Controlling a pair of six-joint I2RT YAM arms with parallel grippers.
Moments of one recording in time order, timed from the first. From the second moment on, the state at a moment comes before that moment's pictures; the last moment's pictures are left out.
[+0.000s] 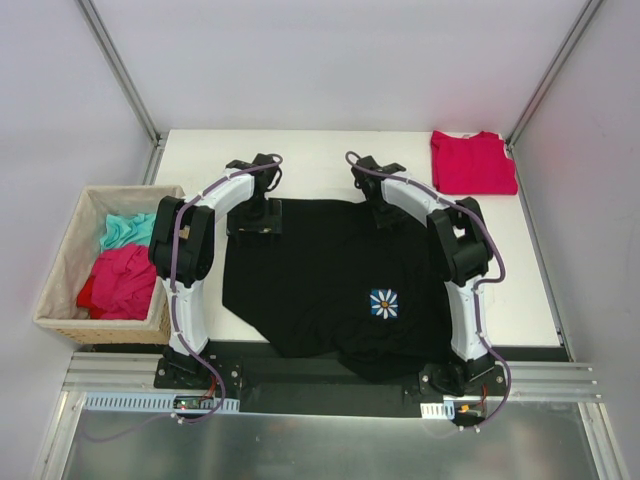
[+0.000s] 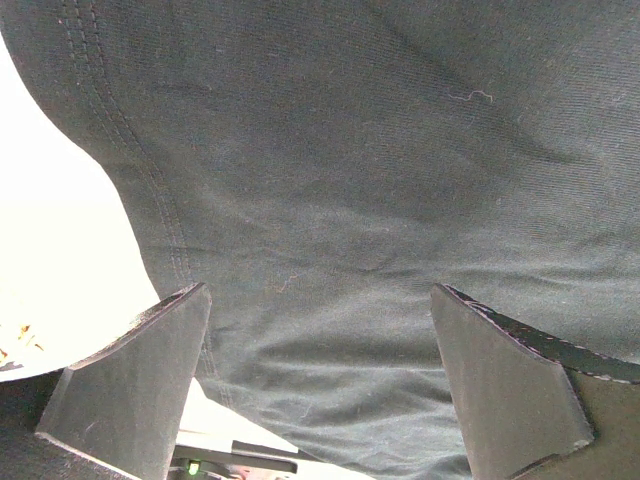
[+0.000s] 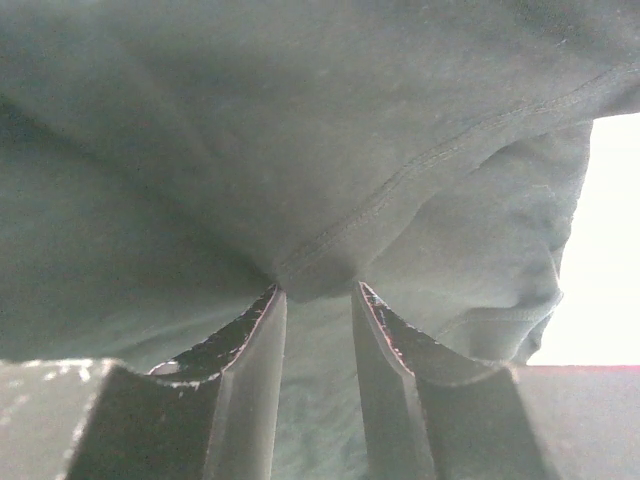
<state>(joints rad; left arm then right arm) -0.32 2.02 1.53 -1.02 -0.12 -0.39 0.50 2.16 1.70 -0.94 0.49 0.26</state>
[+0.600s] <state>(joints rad) -0.32 2.02 1.53 -1.02 -0.12 -0.39 0.49 2.21 1.83 -0.95 0.49 0.25</state>
